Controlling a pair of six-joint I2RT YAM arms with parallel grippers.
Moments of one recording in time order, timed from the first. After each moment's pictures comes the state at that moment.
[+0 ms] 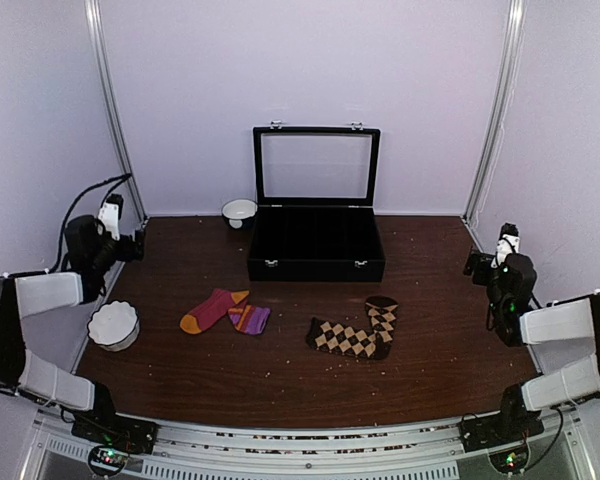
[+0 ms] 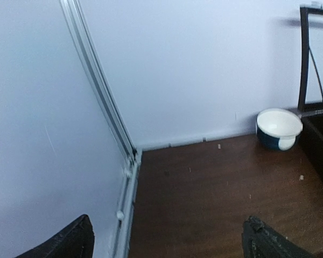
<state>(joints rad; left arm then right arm) 0.08 1.30 0.63 0.48 0.04 0.21 0.08 1.24 0.30 0.87 0.41 0.08</state>
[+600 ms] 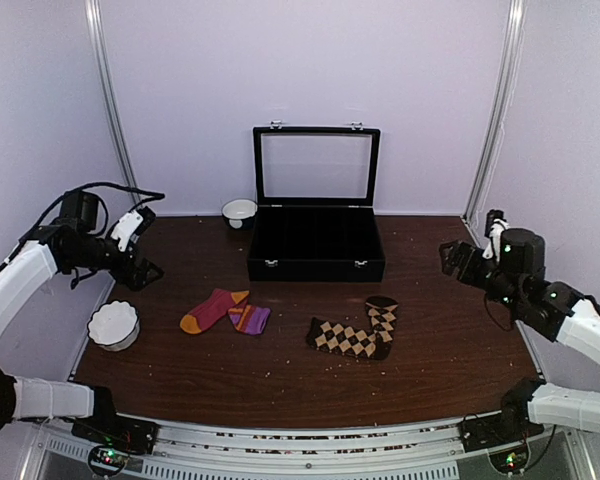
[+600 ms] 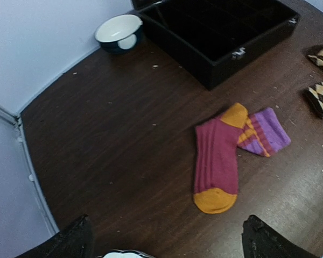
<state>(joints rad) -0.02 1.11 0.98 -0.68 0.38 0.54 0.39 0.79 0.60 -0.15 0.28 0.52</state>
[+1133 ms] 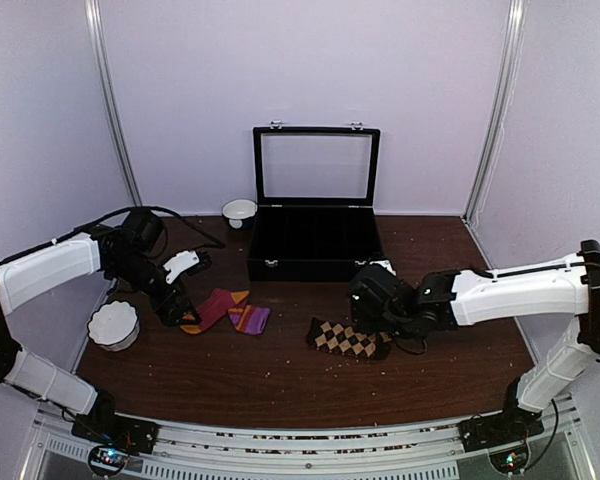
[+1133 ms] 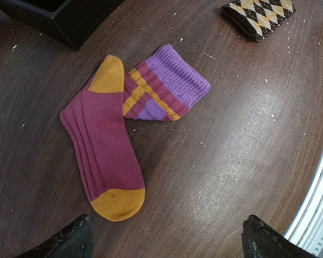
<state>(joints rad) -0.35 1.33 0.99 -0.82 0.36 0.57 1.05 1.51 0.97 -0.45 0.61 0.79</state>
